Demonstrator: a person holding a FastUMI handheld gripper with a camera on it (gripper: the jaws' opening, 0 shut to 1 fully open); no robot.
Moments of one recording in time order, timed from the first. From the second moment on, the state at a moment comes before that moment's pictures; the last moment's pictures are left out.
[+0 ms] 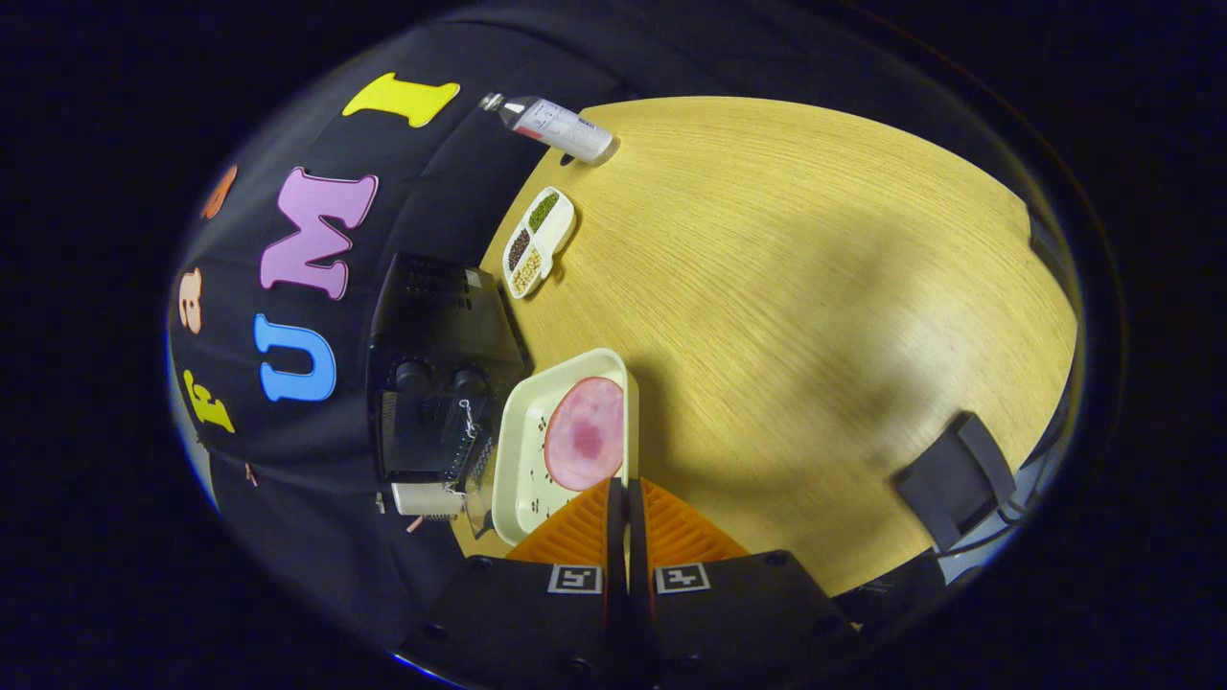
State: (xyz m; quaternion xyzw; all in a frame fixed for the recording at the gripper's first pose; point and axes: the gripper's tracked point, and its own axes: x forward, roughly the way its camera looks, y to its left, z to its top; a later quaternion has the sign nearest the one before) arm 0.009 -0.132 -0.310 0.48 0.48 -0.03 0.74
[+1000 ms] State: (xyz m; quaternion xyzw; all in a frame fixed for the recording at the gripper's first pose) arm 0.041 0.028 -0.264 0.53 0.42 0.00 0.74
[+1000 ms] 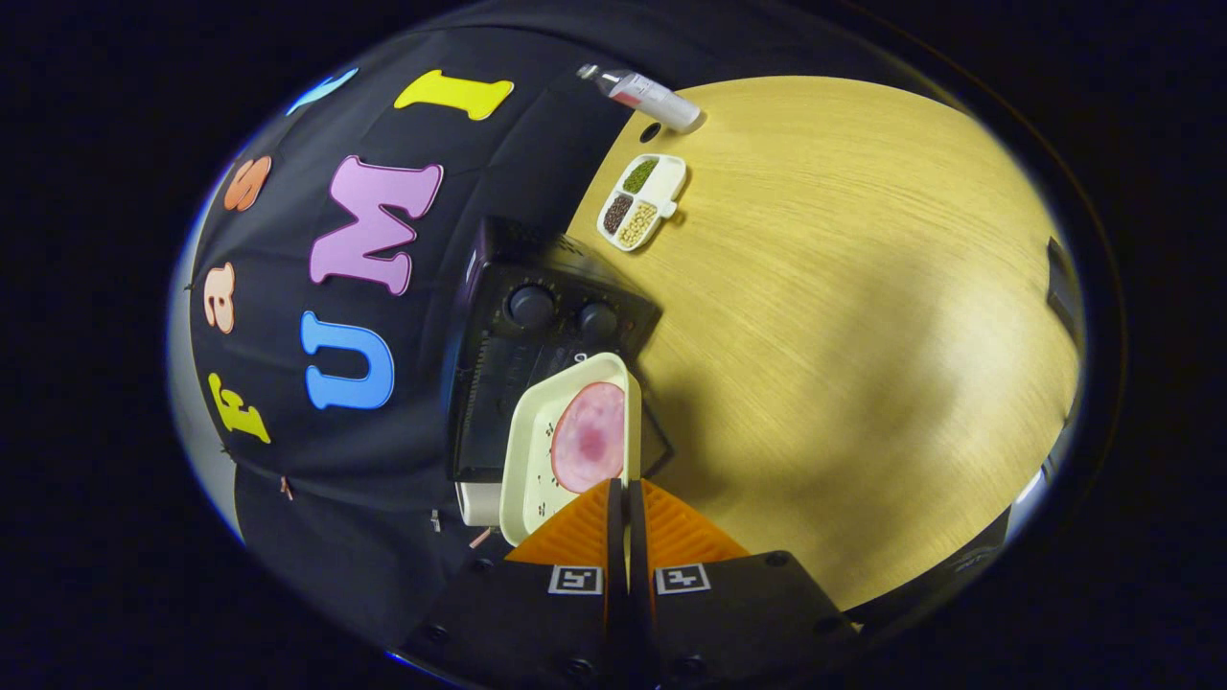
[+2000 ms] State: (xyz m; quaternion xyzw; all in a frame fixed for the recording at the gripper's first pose) arm 0.193 0.125 -0.303 0.58 0.35 -0.02 0.74
